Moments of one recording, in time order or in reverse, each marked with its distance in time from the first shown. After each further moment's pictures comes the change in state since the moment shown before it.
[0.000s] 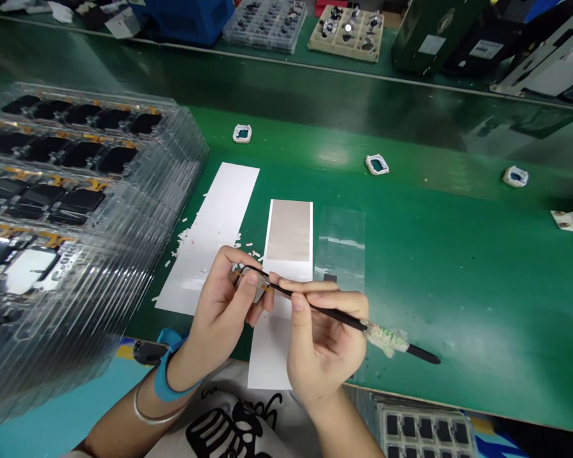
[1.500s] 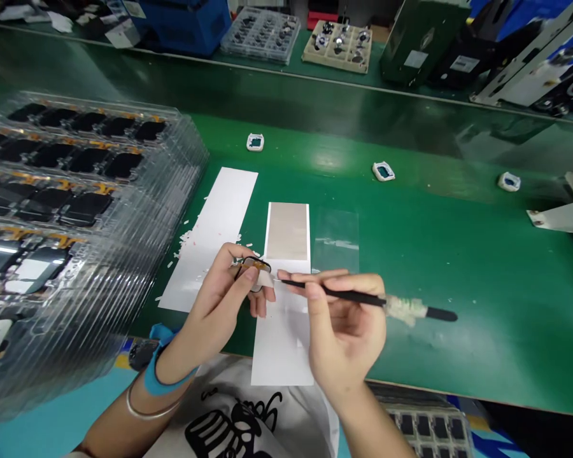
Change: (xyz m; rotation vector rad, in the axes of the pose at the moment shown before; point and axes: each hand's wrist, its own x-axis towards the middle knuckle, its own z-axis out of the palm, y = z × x) left_hand 0.000 0.006 -0.012 0.102 -0.072 -0.078; right_hand 0.019 -0.011 -0.018 -0.005 -0.052 0.075
